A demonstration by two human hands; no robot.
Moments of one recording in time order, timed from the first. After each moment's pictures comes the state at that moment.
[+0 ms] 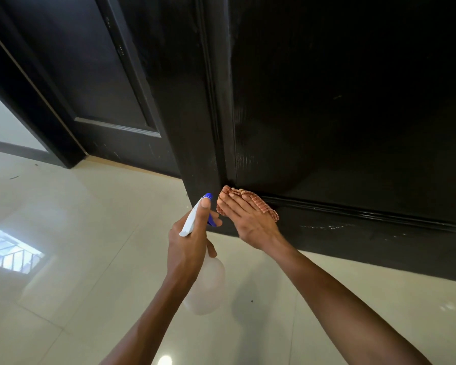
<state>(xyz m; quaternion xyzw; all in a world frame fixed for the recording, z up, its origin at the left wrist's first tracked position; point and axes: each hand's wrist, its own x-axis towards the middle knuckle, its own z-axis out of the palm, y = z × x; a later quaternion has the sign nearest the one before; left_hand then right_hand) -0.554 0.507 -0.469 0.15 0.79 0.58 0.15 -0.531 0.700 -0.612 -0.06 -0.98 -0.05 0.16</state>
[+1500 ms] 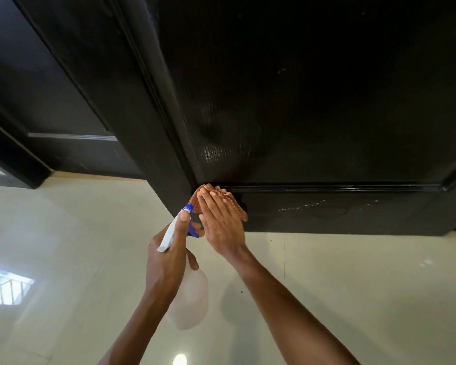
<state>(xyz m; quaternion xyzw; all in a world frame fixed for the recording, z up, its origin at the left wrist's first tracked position) -0.538 0.508 -0.482 0.21 0.82 0.51 0.16 -0.547 0.659 -0.661 -0.24 -0.92 0.08 0.30</state>
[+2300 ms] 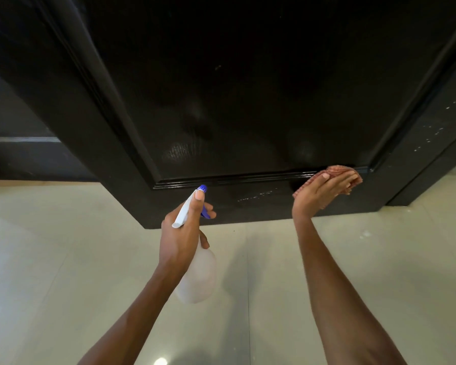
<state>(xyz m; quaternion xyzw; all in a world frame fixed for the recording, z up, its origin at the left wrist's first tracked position) -0.482 0.573 -0.483 0.27 0.77 0.51 0.26 -0.335 0.835 -0.631 -0.61 -0.44 0.27 0.60</state>
